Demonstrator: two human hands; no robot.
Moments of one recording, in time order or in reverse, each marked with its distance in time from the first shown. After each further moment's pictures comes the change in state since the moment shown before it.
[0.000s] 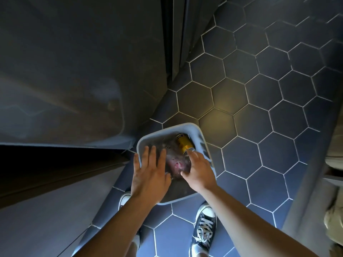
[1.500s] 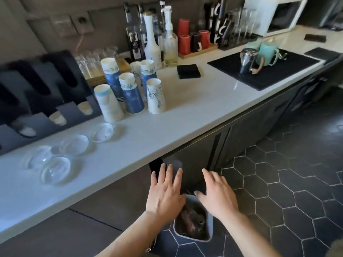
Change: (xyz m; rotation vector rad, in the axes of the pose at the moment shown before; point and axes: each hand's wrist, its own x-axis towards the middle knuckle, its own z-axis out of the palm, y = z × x) left_hand -0.314 0.041 -0.413 -0.127 0.460 -0.370; right_hand -0.316 -0.221 -0.372 -0.368 0.266 -0.640
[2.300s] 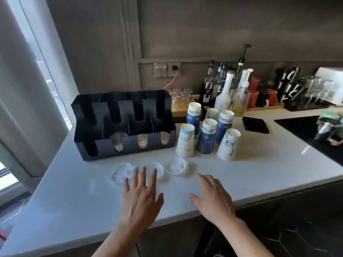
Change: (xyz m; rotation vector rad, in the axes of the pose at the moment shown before) left_hand -0.066 -0.240 -0.114 -0.014 0.243 -0.514; right_hand 0.088 -0.252 -0.035 0.019 0.057 -0.396
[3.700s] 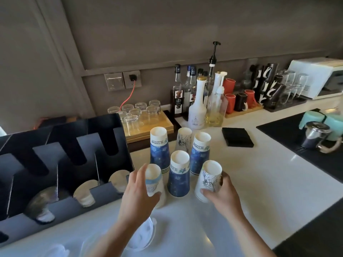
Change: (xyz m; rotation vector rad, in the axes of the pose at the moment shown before) left_hand 0.232 0.092 0.036 -0.595 0.050 0.001; right_hand 0.184 0.170 -0.006 0.636 0.235 0.525
